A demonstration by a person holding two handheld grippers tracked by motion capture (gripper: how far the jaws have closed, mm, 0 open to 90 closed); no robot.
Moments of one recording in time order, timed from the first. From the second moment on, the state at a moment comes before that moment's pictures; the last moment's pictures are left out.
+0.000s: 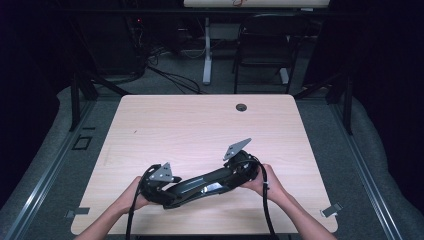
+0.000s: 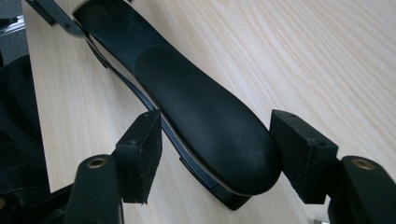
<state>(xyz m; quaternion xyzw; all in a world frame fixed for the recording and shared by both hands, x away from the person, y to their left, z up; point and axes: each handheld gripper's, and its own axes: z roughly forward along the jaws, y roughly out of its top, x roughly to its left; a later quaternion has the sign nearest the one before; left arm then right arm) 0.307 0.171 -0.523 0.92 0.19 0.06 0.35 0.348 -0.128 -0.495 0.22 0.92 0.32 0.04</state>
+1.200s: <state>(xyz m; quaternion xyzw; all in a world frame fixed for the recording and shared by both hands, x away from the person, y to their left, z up) 0.325 0.184 -0.537 0.93 0.19 0.05 0.32 0.341 -0.128 -0.495 0.23 0.92 0.31 0.05</state>
